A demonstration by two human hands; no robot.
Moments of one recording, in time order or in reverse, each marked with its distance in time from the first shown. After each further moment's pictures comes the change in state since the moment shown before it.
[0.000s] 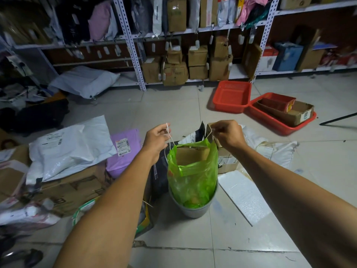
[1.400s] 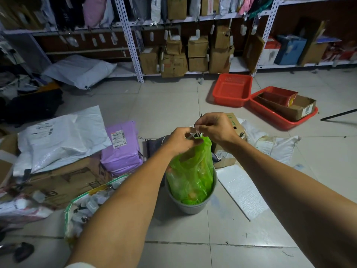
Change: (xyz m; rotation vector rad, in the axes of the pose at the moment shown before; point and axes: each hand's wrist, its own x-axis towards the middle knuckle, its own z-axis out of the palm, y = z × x) left_hand -0.006 -0.026 0.057 0.425 -0.325 0.219; right_hand 0.007 0.007 0.034 0.274 -0.211 -0.042
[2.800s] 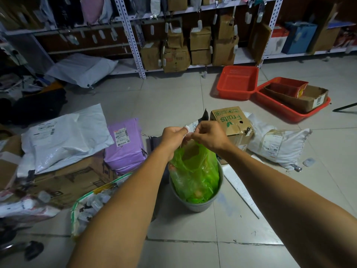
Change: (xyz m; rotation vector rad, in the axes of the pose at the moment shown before) left_hand 0.004 -0.017 -0.006 -0.305 0.247 -0.326; right_hand -0.005 0.030 0.040 -0.005 -0.029 0.084
